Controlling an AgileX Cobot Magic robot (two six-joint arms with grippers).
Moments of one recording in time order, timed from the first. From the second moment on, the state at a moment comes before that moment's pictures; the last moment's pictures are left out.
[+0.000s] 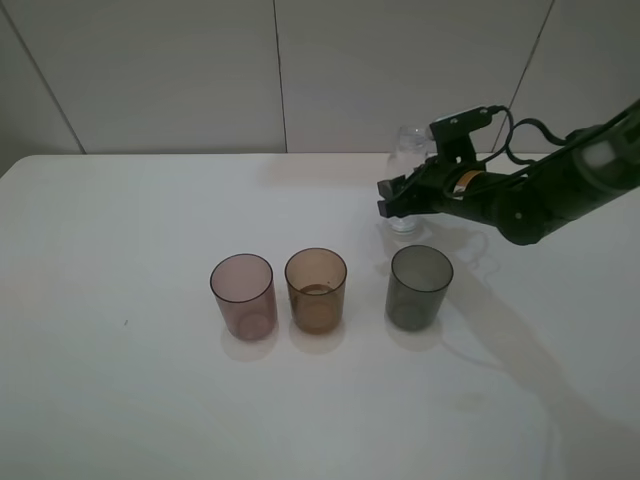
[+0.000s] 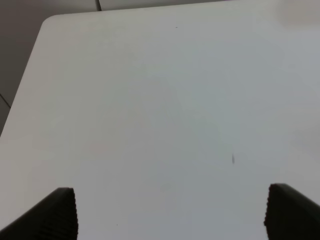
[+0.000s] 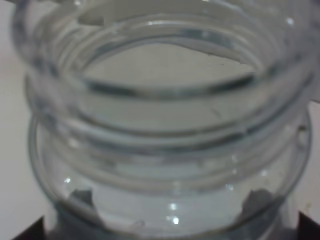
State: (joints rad) left arm -0.09 -0.01 -0.50 0.11 1.05 -0.02; right arm 0.26 2.10 -0.88 -0.28 -0.64 0.06
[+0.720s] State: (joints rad) left arm -0.09 -0.01 -0.50 0.11 1.05 -0.02; right arm 0.26 2.03 -0.88 -0.28 -0.58 0.06
